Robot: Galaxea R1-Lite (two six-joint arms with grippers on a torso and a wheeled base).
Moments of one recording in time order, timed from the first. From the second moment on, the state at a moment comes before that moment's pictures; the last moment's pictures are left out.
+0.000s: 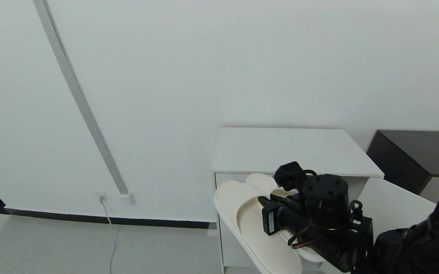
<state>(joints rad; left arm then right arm) 0.00 0.00 0.00 0.00 -0.02 0.00 0.82 1.92 -0.68 -0.95 -0.29 0.17</state>
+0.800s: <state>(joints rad) 0.00 0.00 0.00 0.00 -0.02 0.00 0.83 1.92 -0.68 -0.95 -0.29 0.17</state>
